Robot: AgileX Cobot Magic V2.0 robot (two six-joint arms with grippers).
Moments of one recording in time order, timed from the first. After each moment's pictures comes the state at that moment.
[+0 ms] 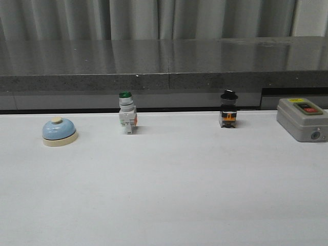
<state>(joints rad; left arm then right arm) -0.09 0.34 -0.35 -0.15 0.28 -0.07 0.02 -0.01 0.03 -0.01 0.09 0.10</state>
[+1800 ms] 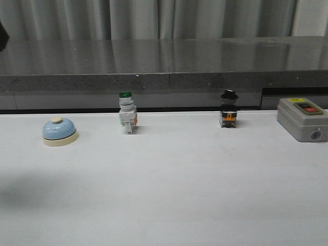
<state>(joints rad) -0.15 1.26 -0.98 -0.13 0.61 0.04 0.02 -0.01 0.03 -0.01 0.09 0.10</state>
